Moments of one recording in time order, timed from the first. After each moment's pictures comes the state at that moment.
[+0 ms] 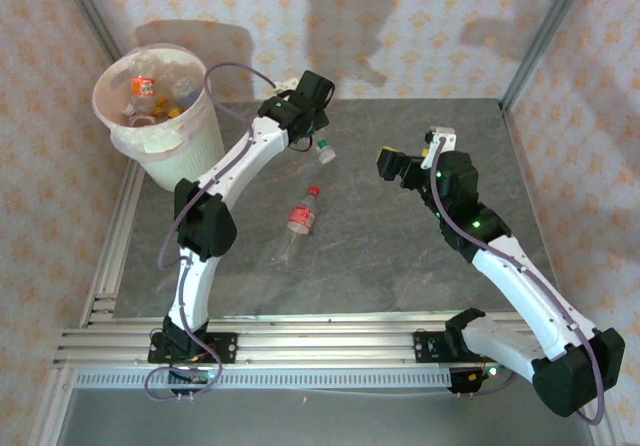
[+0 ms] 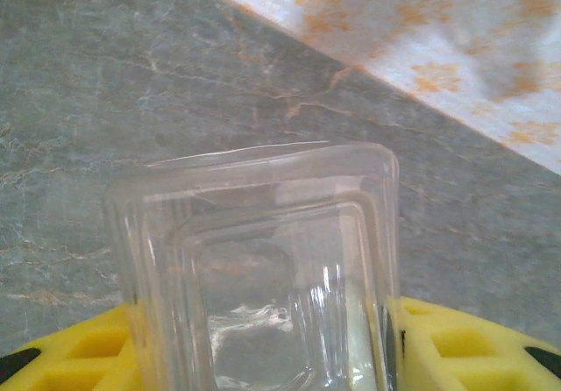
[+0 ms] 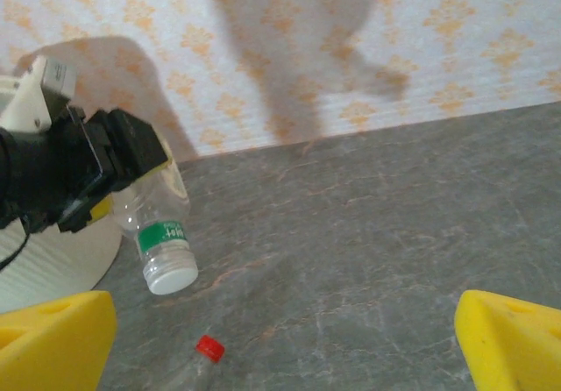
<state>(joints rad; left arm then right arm) -0.50 2.13 2.19 -0.89 -0.37 -0.90 0.44 0.99 0.91 -0.18 0.10 0.38</state>
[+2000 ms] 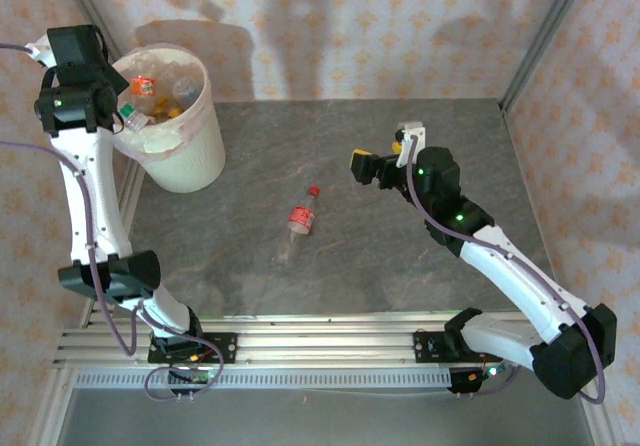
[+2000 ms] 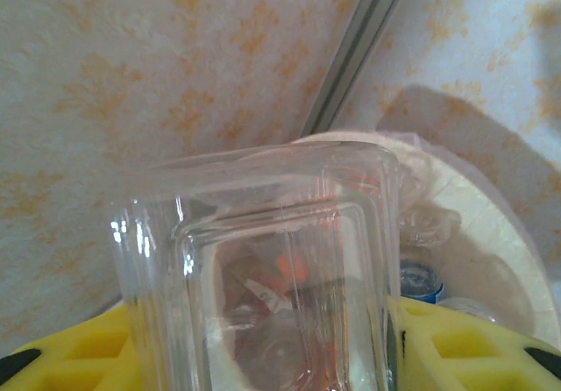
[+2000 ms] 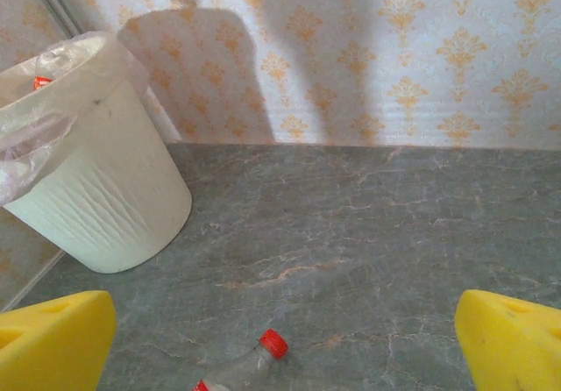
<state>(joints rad) 0.28 1.67 2.23 -1.13 -0.36 -0.51 0.54 1.09 0.94 -0.08 0.01 0.29</state>
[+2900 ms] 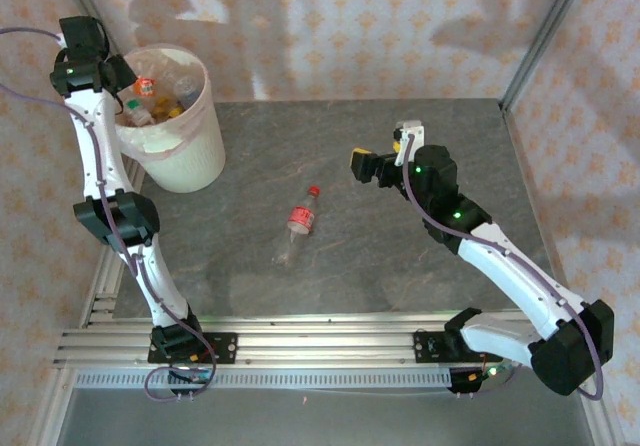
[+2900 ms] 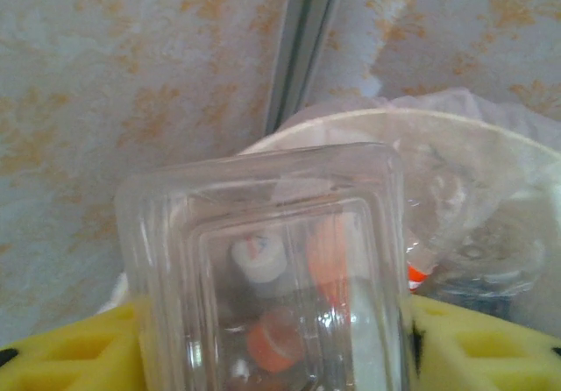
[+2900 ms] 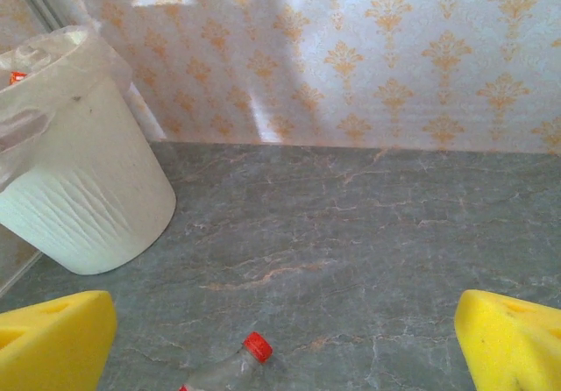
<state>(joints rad) 0.37 2.11 2.56 -1.13 -0.15 -0.31 0.54 1.10 0.95 -0.08 0.04 0.27</state>
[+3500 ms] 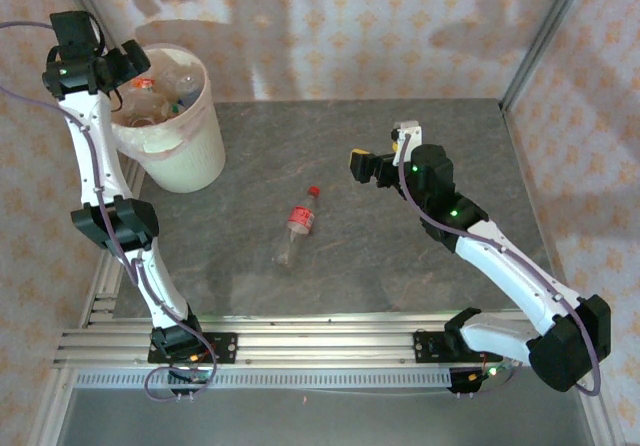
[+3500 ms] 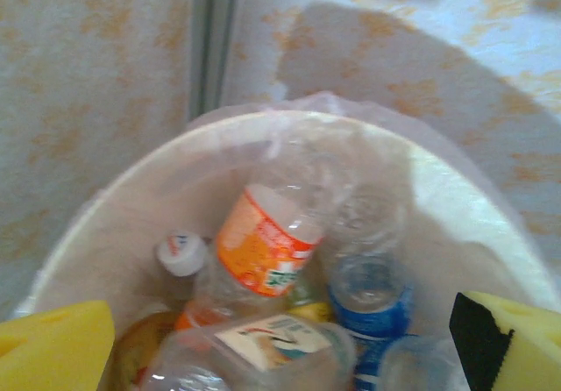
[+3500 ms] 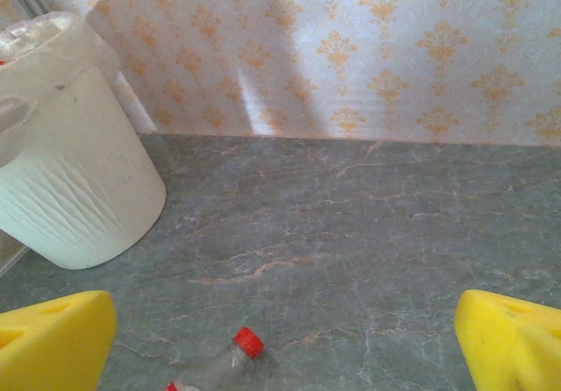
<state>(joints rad) 0.37 2.05 2.55 -1.11 0.05 -0.31 0.54 1.13 0.95 -0.08 0.06 0.26</state>
